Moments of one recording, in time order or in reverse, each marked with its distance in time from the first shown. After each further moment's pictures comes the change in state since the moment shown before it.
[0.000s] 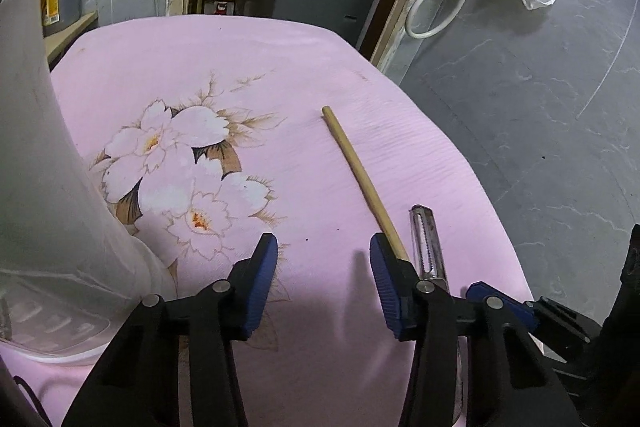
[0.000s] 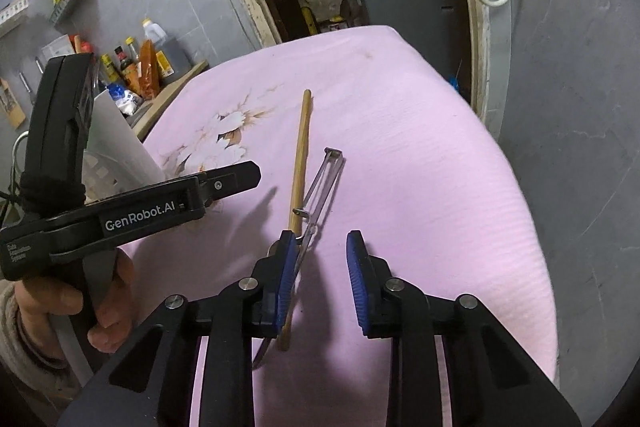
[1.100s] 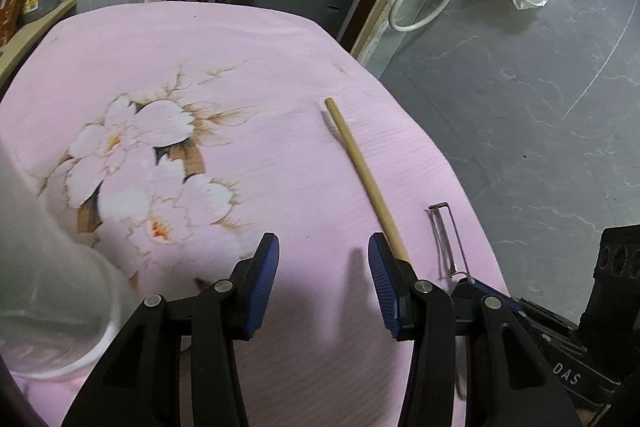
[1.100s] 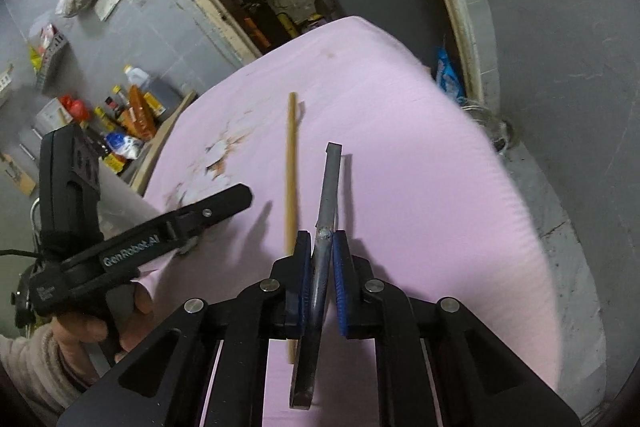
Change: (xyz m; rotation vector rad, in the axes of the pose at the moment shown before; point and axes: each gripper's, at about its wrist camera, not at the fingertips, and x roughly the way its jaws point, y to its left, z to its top) left arm 0.010 -0.010 0.015 -0.013 0.044 -0.093; right arm -0.009 -0.043 0.008 0.210 0.009 0.064
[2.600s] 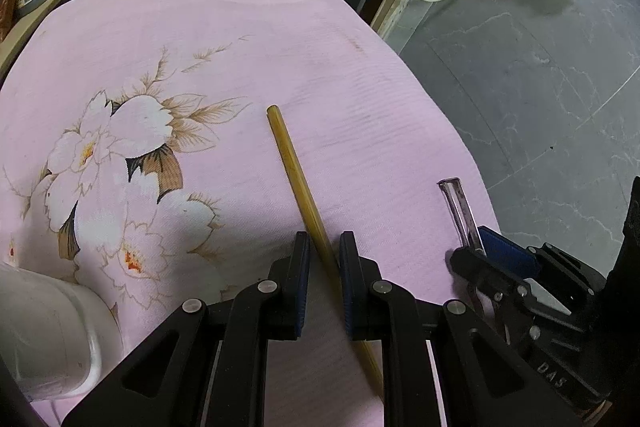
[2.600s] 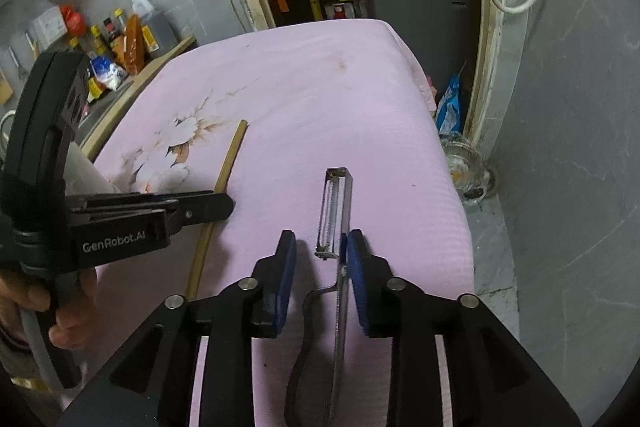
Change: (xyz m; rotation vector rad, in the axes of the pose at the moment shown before) left arm 0.032 -0.005 0.030 -0.034 0.146 0.093; right arm 0.035 0.010 0.046 -0.324 0.099 -0.117
